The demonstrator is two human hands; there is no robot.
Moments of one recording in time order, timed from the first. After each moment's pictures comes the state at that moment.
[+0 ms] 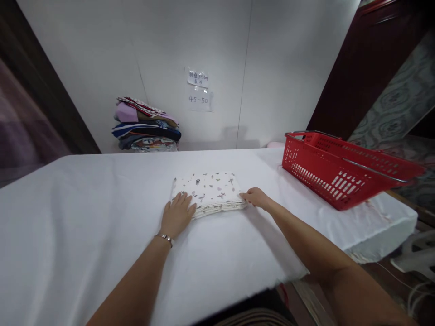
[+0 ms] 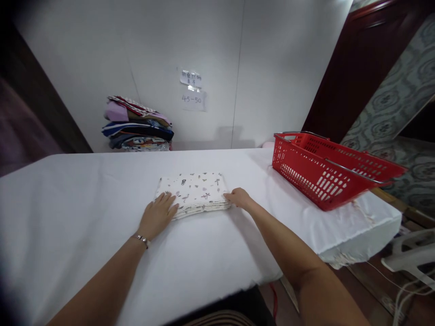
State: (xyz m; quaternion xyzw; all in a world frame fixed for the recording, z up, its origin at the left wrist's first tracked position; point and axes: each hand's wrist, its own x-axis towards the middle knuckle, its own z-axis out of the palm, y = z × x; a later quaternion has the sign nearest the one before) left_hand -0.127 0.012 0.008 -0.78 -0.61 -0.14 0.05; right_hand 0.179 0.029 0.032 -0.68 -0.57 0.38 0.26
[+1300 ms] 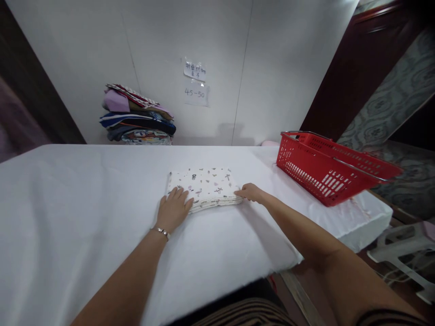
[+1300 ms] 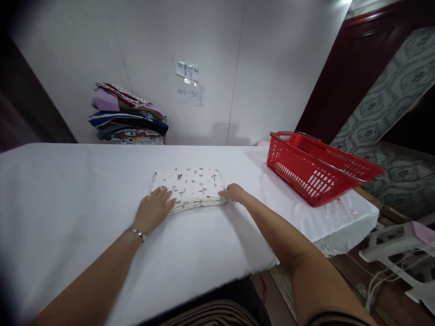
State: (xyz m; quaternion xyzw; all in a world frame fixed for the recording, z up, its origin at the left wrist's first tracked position) left_hand -0.126 0.012 0.007 -0.78 -0.60 -0.17 0.04; right_hand 0.168 0.024 0.059 -0.73 -0.61 0.29 0.10
